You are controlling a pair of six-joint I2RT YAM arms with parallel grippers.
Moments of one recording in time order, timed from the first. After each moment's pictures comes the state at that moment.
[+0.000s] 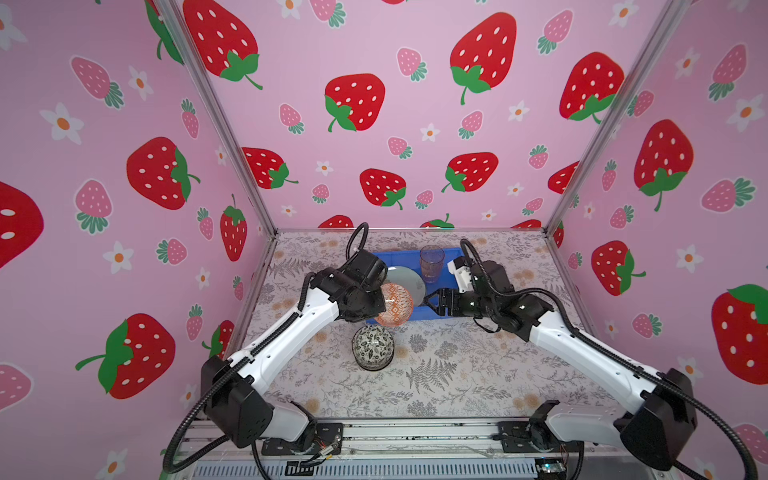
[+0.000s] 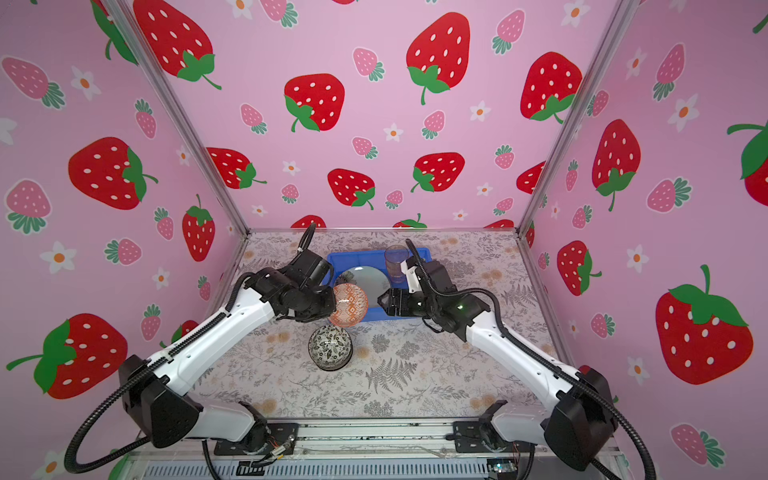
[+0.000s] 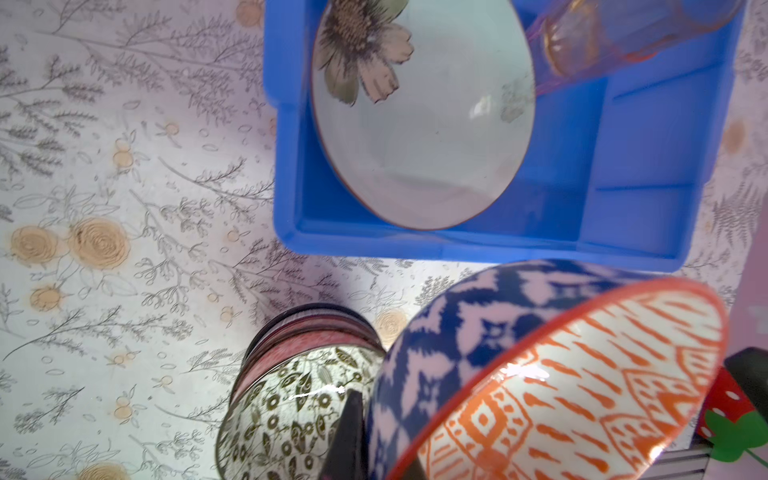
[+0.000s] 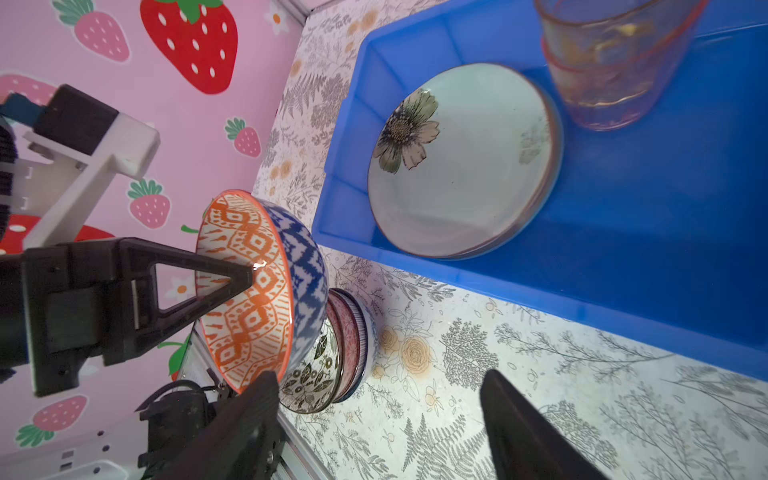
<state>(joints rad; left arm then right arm) -0.59 1.47 1.41 -1.06 -0.01 -0.77 0.71 1.23 1.02 -0.43 -0.29 0.59</state>
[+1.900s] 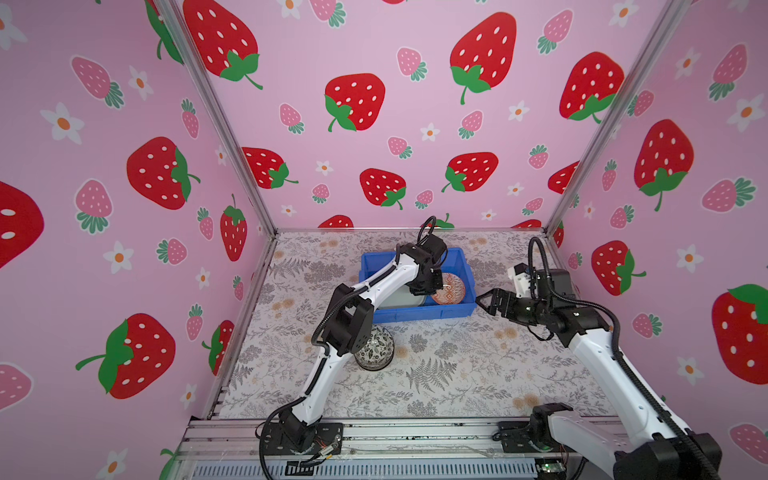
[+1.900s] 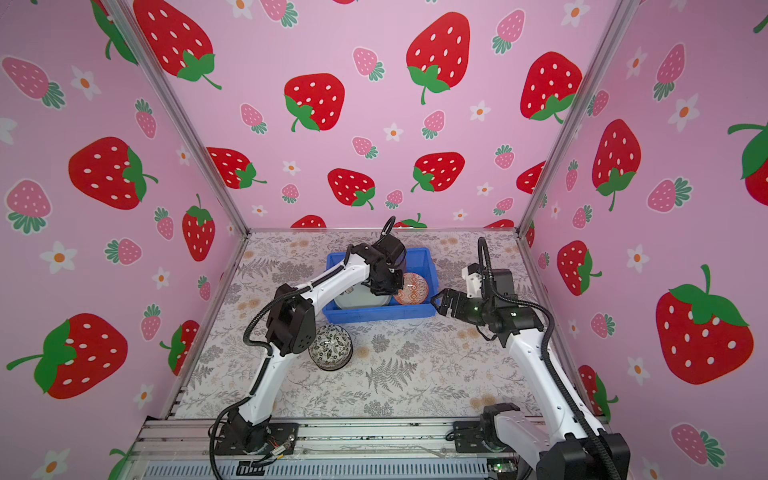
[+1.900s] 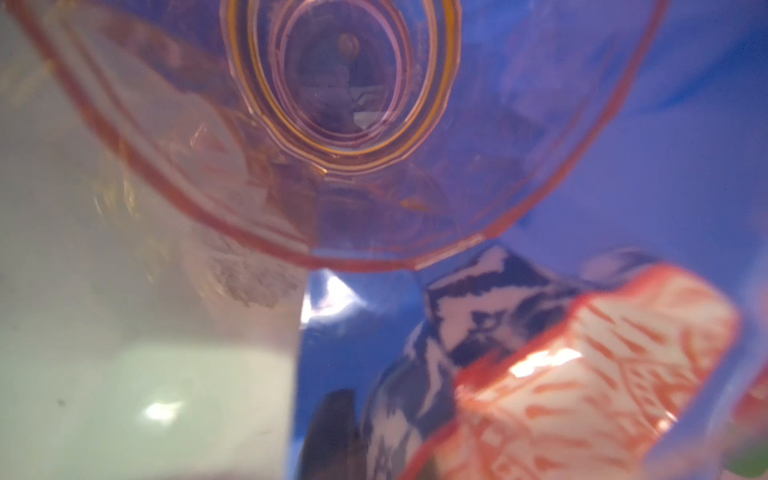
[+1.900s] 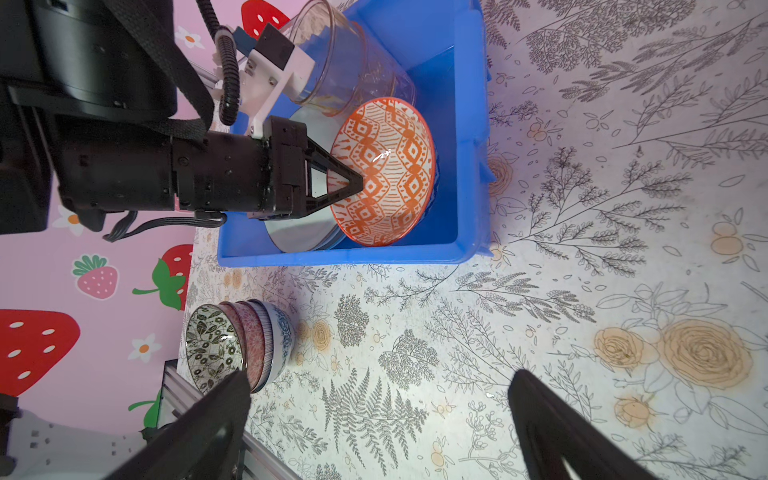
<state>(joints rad) -0.68 2.37 2.18 -1.02 0.15 -0.68 0.23 1.05 0.89 -0.65 -0.49 0.40</state>
